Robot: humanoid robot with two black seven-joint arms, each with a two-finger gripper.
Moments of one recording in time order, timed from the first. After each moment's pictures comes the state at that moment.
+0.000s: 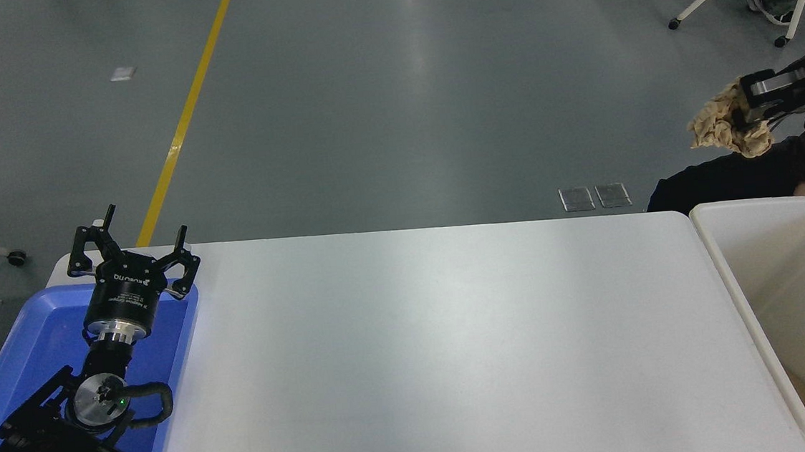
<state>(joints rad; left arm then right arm) -0.53 0.25 -0.97 -0.46 -0.11 -0.69 -0.40 2.60 -0.59 -1.56 1.50 -0.54 0.57 0.15</state>
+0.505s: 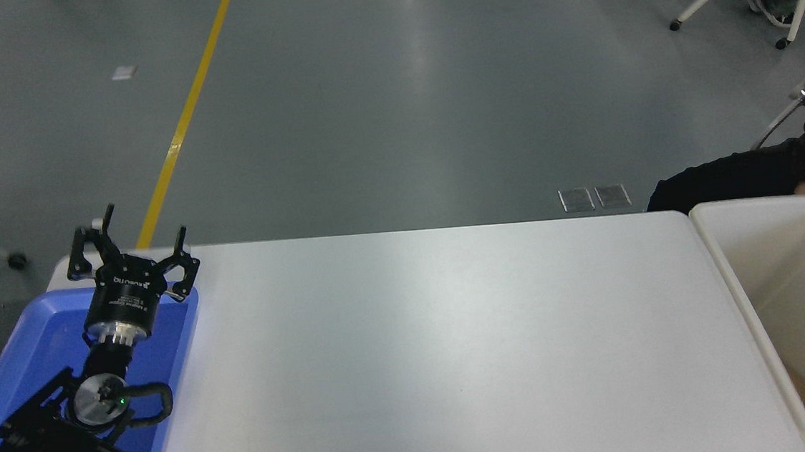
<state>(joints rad) -0.53 0.25 -0.97 -0.46 -0.11 -0.69 -0.40 1.95 -0.96 -1.34 0.93 -0.62 0.47 0.15</state>
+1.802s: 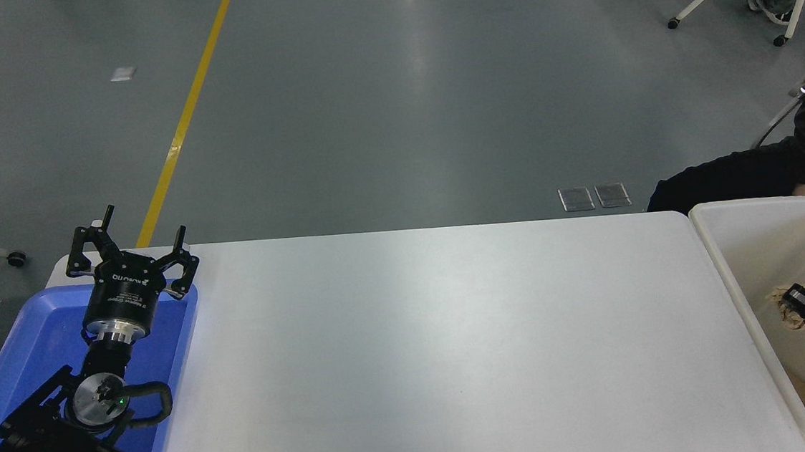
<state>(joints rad) -0.53 0.25 -0.97 -0.46 -0.11 -0.69 -0.40 0.67 -0.47 -0.52 0.17 -0.19 0.10 0.12</state>
